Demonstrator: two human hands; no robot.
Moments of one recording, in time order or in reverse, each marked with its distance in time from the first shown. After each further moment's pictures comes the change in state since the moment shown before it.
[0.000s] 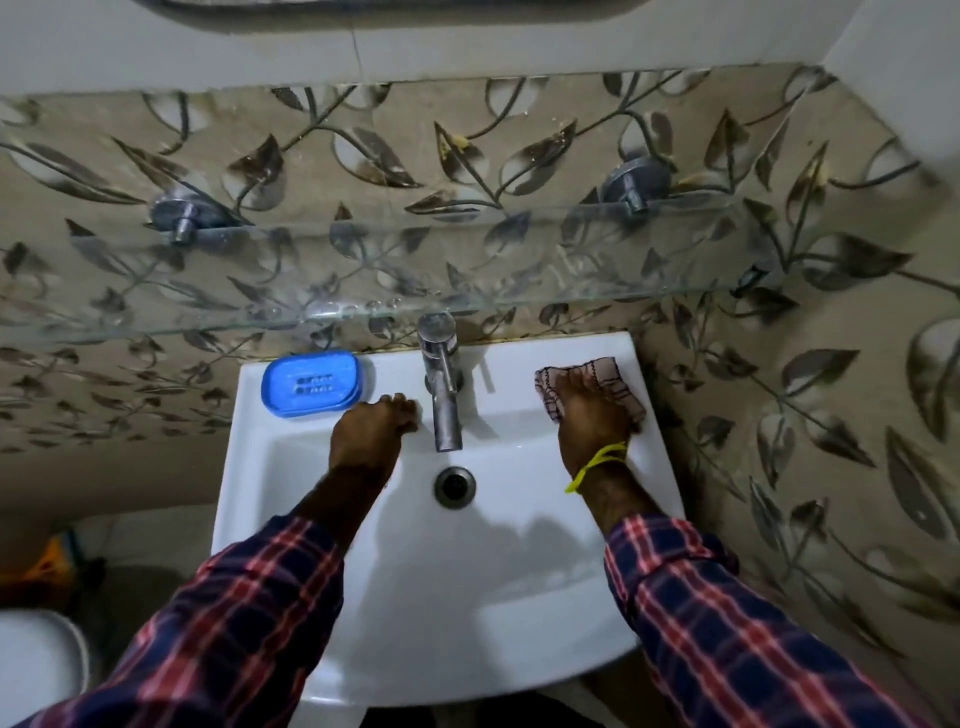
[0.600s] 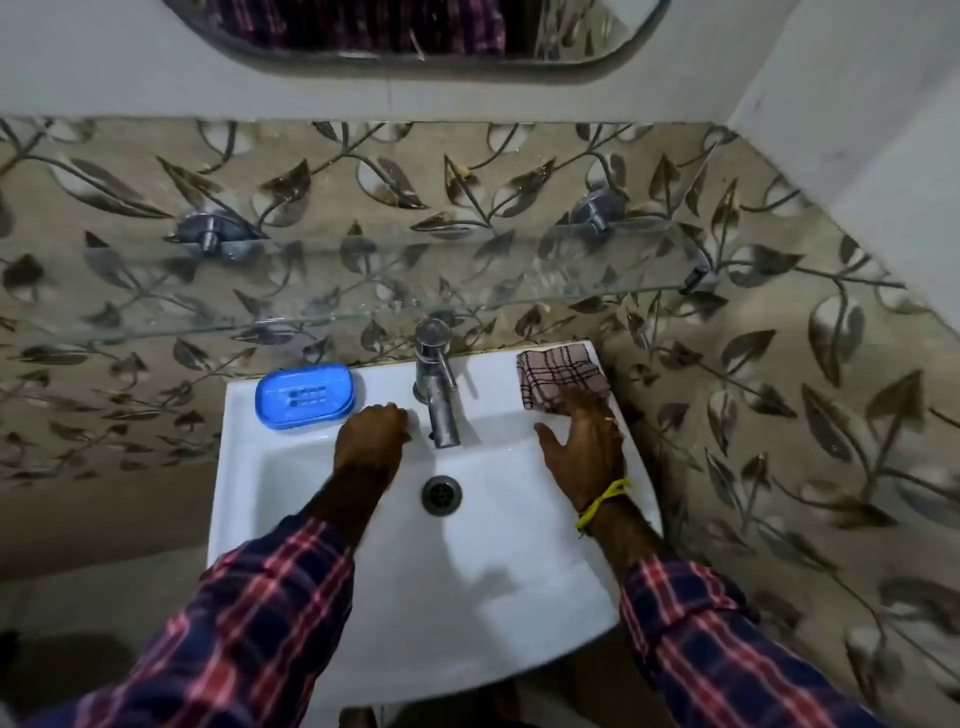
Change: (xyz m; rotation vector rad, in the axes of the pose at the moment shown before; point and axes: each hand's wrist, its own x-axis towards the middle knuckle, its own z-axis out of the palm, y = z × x) left_hand -0.003 0.001 -0.006 0.083 -0.083 0.095; right_hand -0.066 -0.018 -0.028 0.354 0.269 0.150
